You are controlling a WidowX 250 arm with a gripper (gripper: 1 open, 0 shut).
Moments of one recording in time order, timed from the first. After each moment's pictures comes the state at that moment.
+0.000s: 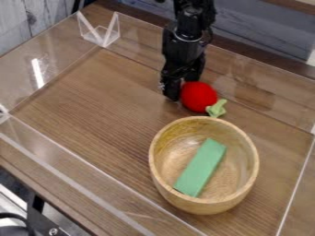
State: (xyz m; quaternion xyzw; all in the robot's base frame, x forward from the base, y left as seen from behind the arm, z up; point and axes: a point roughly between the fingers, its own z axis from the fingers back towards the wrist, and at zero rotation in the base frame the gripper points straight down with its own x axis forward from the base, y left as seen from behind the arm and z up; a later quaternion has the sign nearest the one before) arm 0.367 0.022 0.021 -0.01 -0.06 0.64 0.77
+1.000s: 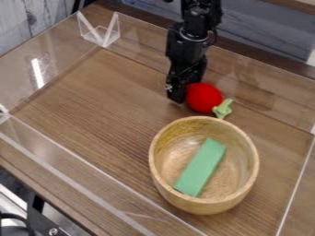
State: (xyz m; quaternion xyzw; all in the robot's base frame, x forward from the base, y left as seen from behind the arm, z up) arm 0.366 0.018 0.018 0.02 -0.03 0.69 0.72
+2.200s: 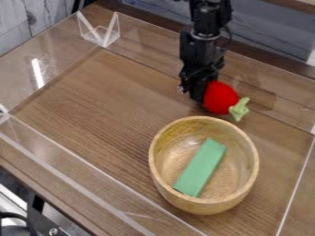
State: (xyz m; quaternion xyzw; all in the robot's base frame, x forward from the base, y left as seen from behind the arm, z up) arm 0.355 -0.007 0.038 -0.02 0.04 0.64 0.77
